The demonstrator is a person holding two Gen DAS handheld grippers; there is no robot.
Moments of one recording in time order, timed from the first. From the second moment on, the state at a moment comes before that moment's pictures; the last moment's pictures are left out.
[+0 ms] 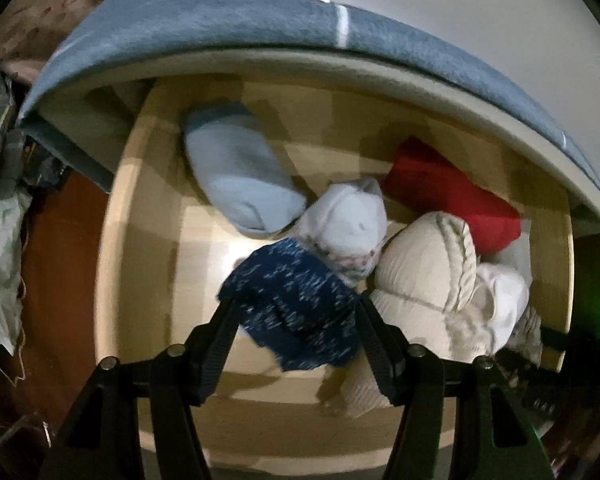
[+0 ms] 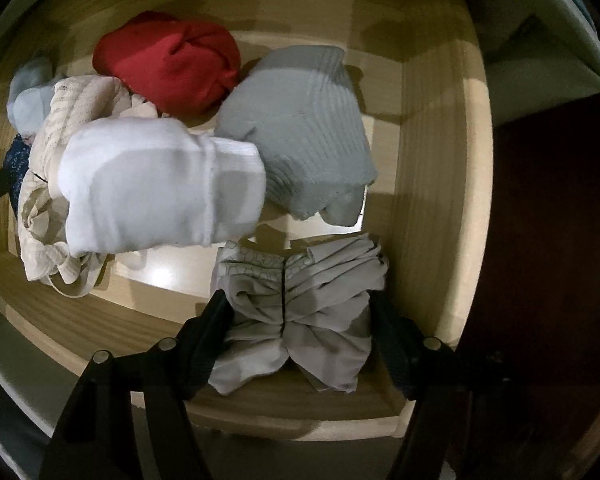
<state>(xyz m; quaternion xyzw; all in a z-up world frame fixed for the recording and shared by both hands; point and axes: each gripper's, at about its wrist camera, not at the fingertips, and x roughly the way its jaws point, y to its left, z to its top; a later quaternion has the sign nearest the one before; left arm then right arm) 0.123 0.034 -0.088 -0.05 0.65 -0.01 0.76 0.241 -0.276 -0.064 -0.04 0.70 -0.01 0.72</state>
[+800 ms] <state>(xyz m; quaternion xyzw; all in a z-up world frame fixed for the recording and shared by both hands) 0.150 0.022 -0.135 0.03 0.72 0.01 0.70 0.223 -0.269 -0.072 -0.05 0.69 0.00 0.73</state>
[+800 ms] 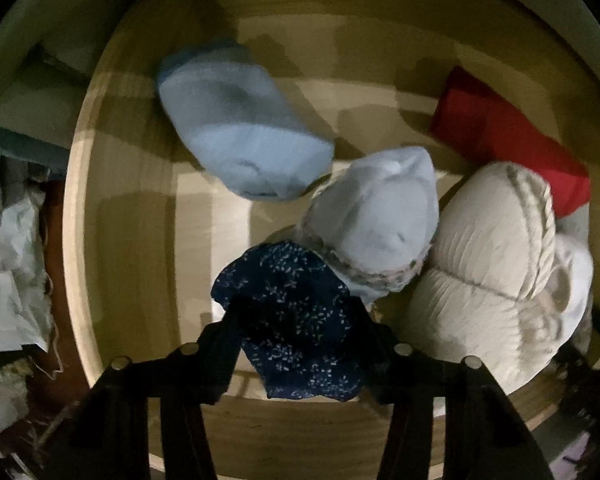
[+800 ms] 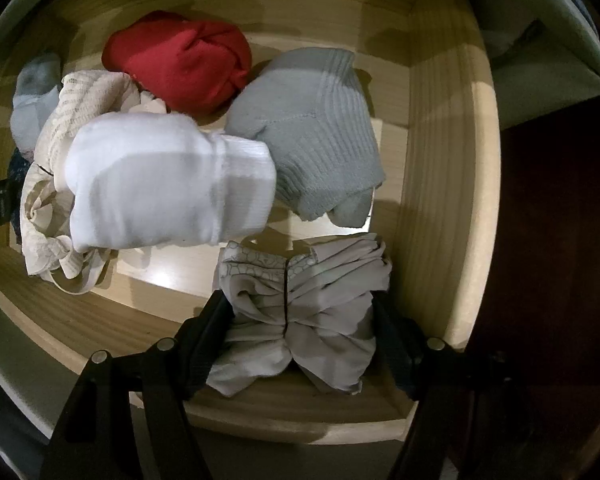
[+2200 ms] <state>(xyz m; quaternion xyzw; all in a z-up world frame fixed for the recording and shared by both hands) 0.100 0.084 0.041 0.00 0.60 -0.04 0.80 0.228 -0.254 -0.085 -0.07 0.69 -0.01 0.72</state>
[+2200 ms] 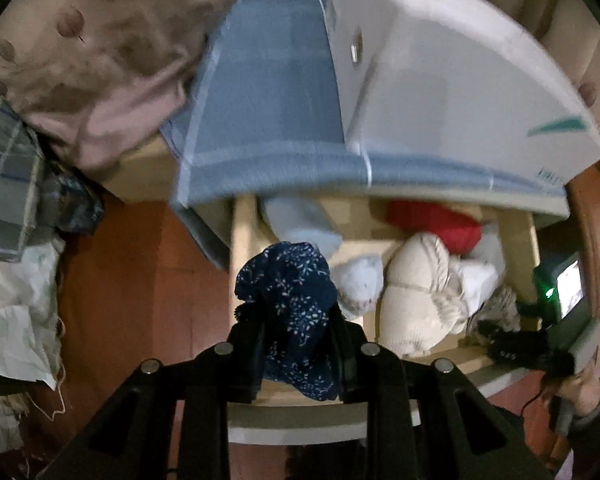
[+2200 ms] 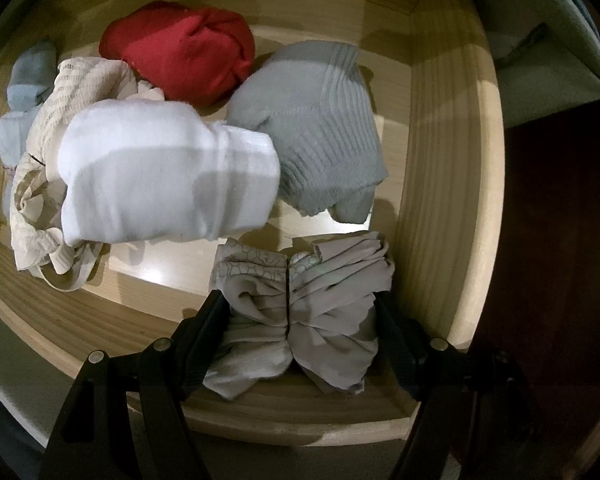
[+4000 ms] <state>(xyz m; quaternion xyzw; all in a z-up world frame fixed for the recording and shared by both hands) 0.246 -0.018 0.113 0.05 0.53 -0.11 0.84 0.223 -0.252 -0.088 -0.06 0.68 -0.01 0.73</state>
